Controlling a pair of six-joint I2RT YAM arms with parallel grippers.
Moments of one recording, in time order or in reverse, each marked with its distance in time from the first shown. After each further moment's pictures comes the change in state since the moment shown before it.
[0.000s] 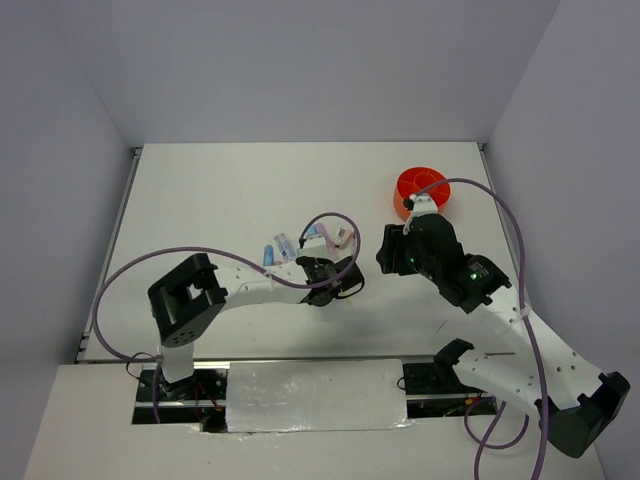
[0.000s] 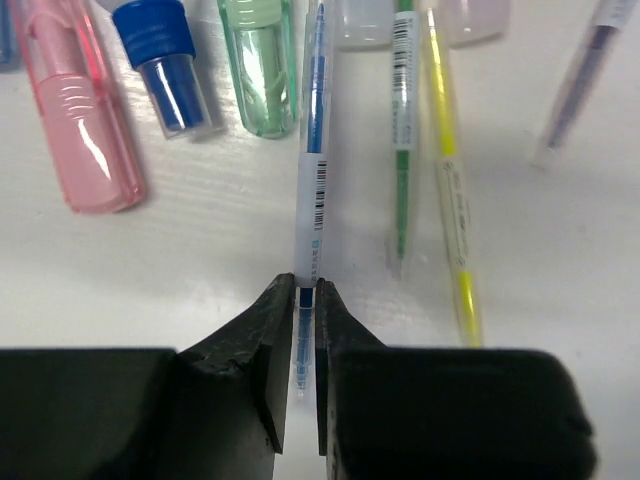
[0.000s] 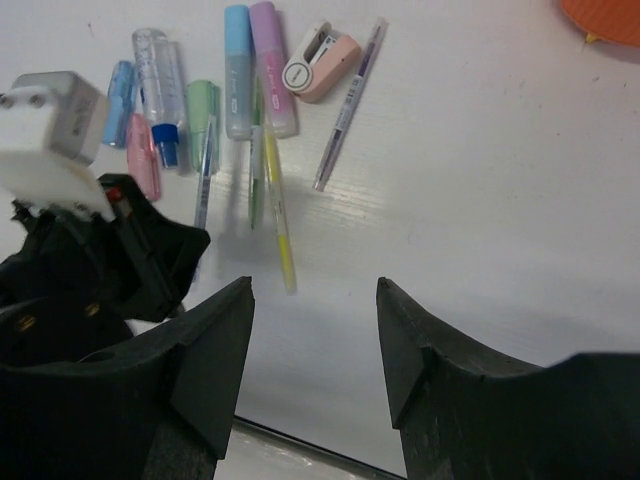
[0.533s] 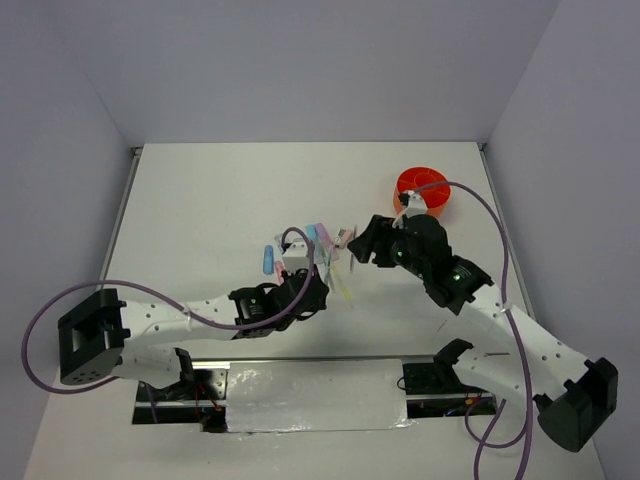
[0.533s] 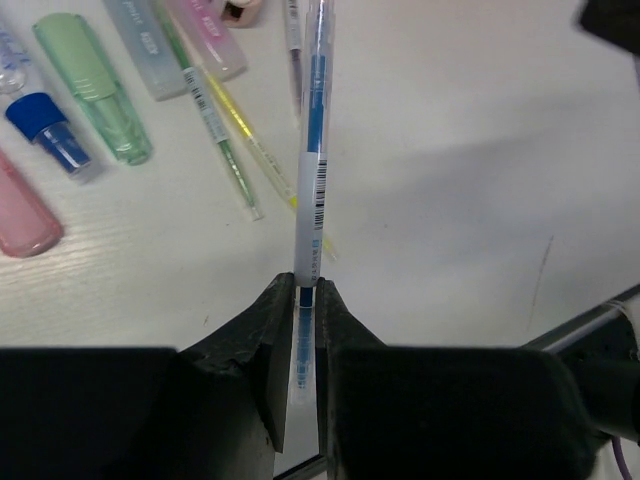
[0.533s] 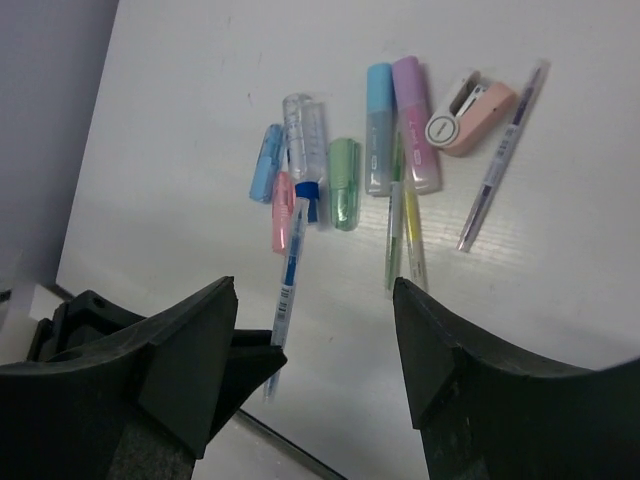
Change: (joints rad) left arm -0.109 -0.528 -0.454 0.569 0.013 0.319; right arm 0.014 0.018 -0.132 0.372 -0.129 0.238
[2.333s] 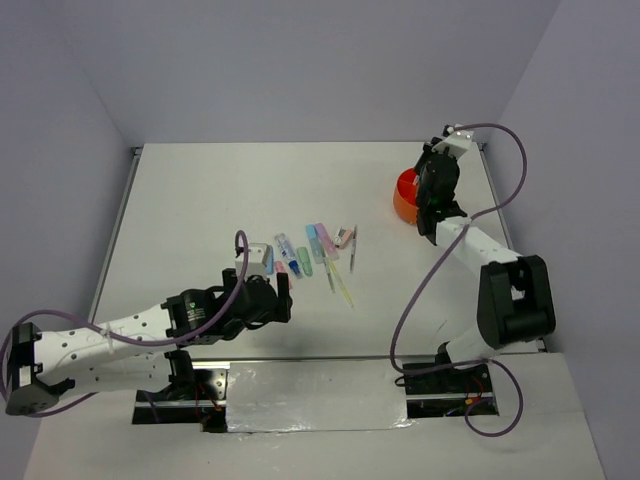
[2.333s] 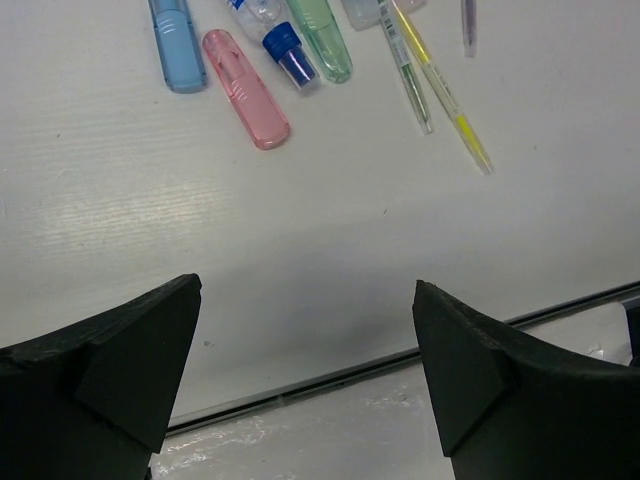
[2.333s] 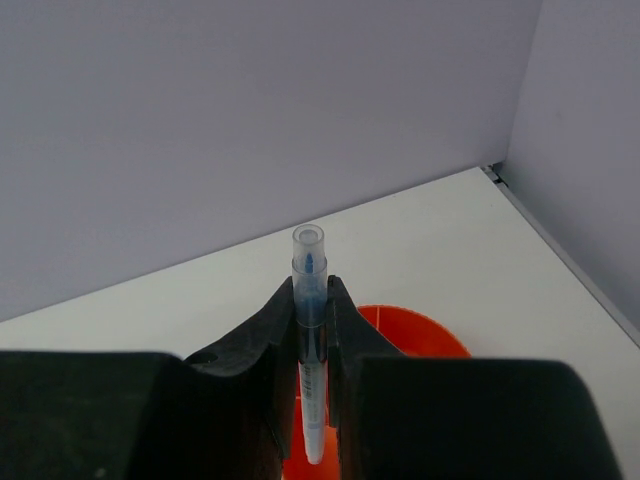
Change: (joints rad) left arm 0.004 -0.412 -0.008 -0.598 -0.028 0.025; right arm -0.423 0.595 0.178 0.885 0.471 -0.475
